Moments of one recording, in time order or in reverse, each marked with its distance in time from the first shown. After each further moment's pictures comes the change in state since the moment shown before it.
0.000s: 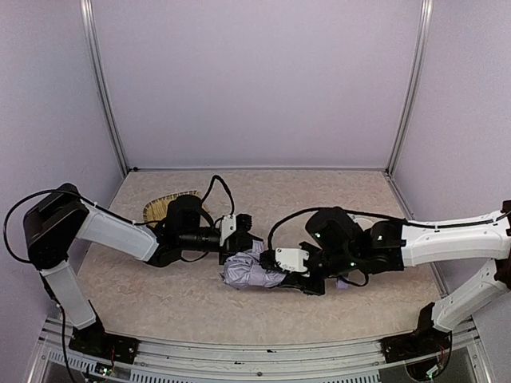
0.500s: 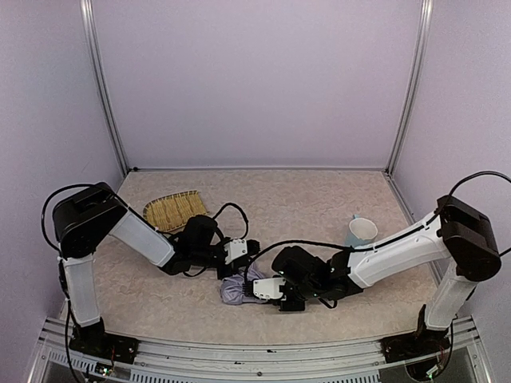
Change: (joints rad) left arm 0.011 0.213 0.010 -0.137 -0.224 0.159; right arm 0.085 0.380 -0.053 0.277 0.283 -0.079
